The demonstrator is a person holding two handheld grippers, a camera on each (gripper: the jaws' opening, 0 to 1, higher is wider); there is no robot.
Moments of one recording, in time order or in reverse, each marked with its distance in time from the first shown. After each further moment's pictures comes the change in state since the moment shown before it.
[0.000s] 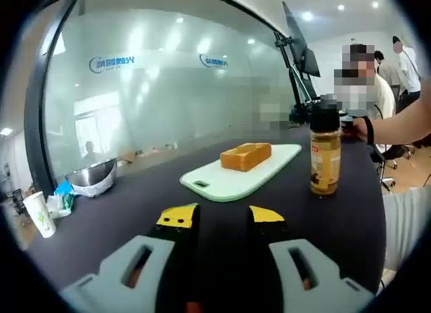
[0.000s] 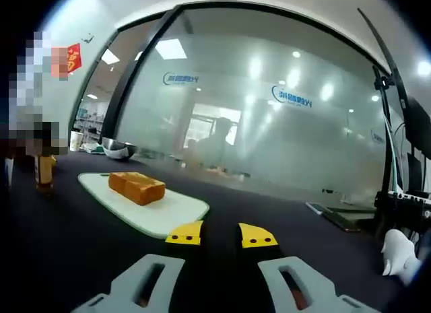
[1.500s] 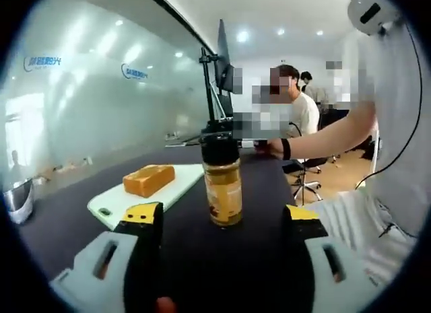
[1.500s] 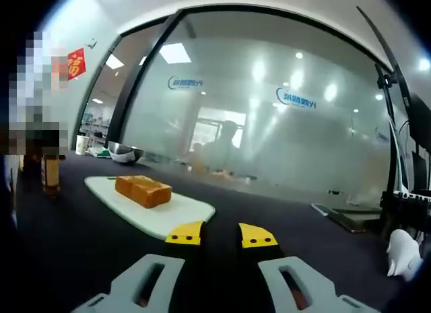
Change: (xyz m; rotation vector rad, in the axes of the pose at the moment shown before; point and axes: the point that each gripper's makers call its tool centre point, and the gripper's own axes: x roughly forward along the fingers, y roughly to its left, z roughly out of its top) left arm 0.000 -0.113 0.034 -0.018 -0.096 -0.632; right arm -0.001 0.001 0.001 0.013 -0.021 0.029
